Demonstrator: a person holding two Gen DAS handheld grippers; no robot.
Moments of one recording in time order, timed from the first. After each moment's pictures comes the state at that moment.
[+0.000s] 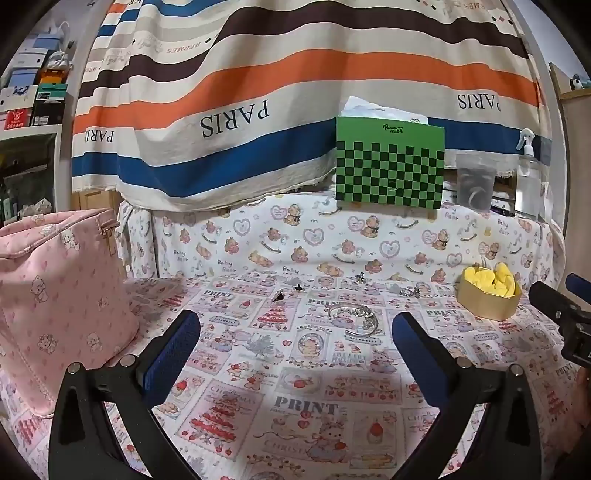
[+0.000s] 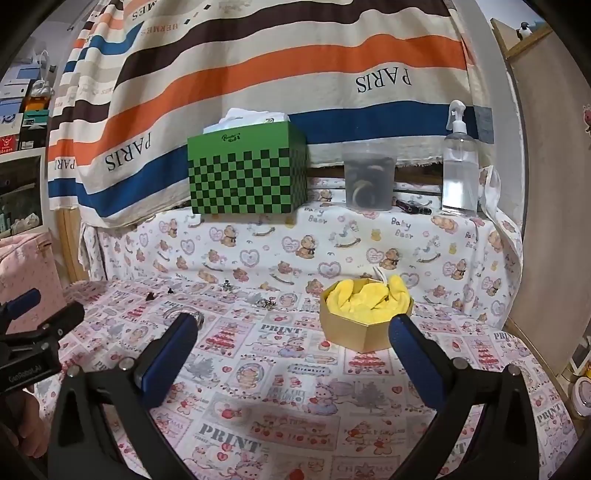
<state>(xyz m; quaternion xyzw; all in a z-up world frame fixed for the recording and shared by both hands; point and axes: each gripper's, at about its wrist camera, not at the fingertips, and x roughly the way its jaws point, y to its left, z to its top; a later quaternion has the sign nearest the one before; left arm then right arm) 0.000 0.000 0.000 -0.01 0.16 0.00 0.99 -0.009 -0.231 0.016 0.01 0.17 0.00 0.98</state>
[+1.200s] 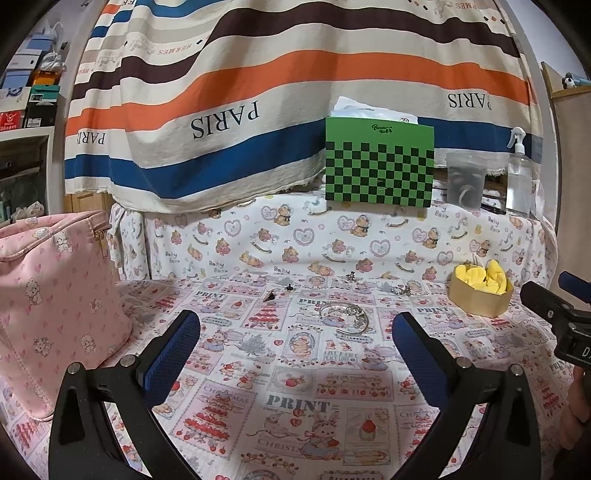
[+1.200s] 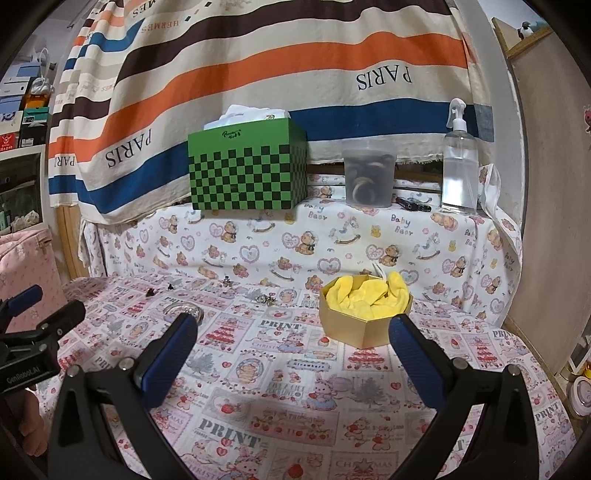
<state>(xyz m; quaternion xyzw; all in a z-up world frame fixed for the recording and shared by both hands) -0.003 -0.005 0.001 -0.02 0.16 -0.02 0.99 -0.011 -0.231 0.016 0.00 0.18 0.00 0.98</state>
